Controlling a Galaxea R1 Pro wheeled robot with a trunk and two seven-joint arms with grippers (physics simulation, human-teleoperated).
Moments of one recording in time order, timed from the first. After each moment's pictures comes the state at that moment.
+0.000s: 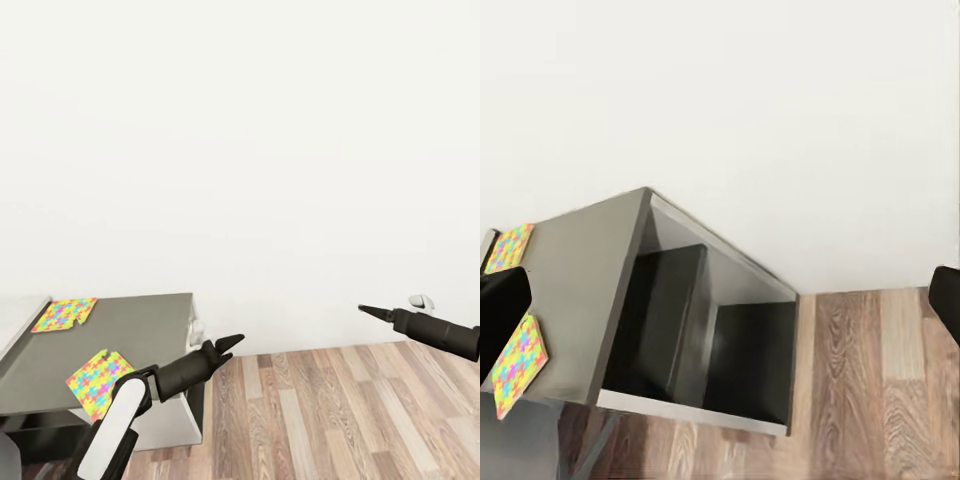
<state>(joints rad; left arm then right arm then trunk) -0.27 -0.03 -0.17 -1.55 1.23 0.84 -0.02 -0.40 -0.47 -0.31 -1.54 -0.66 1.04 0.61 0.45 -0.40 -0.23</state>
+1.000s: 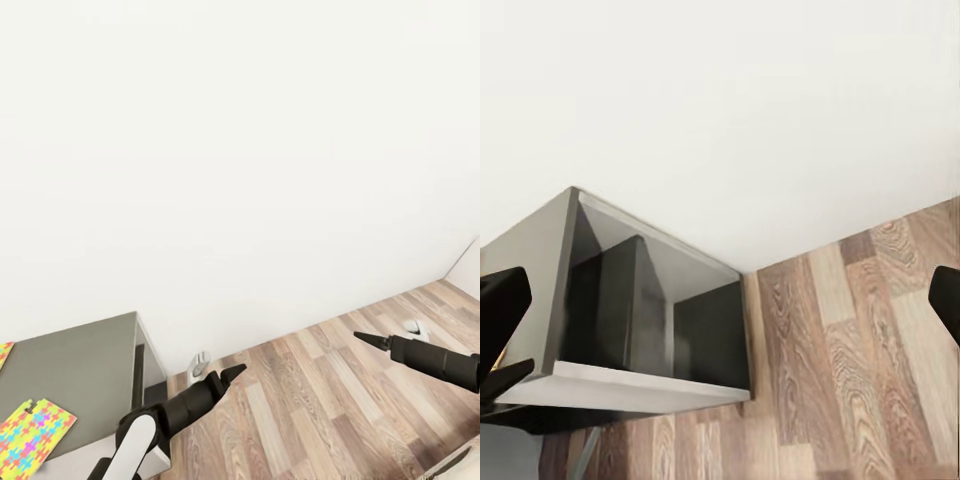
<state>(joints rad) -0.15 -0.04 -0.22 -1.49 1.08 0.68 -0.04 -0.25 -0.44 -0.30 -1.61 -0.65 1.04 0.62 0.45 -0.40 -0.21</state>
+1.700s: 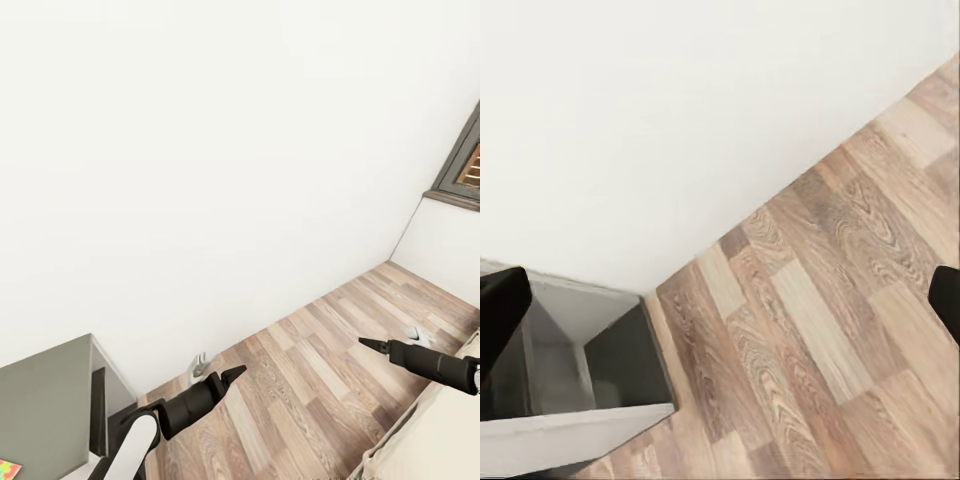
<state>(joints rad) -0.15 -0.04 -0.22 -1.49 1.07 0.69 -0.03 -0.28 -0.43 -0.30 -1.52 -0.61 1.04 0.48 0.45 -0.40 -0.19</state>
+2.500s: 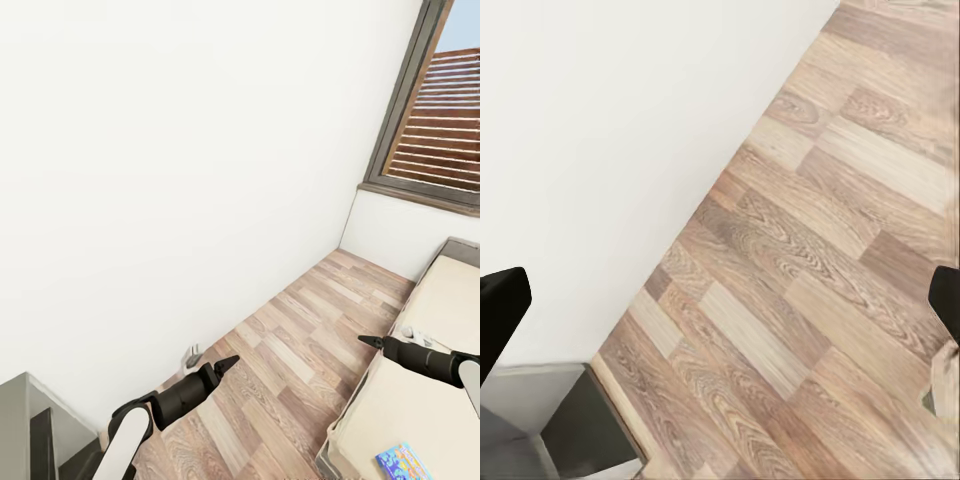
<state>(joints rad) -0.16 -0.04 -0.18 -1.54 1.07 0.70 -0.02 -0.35 -0.38 -0.31 -1.40 -0.60 1.04 0.34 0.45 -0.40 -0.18</state>
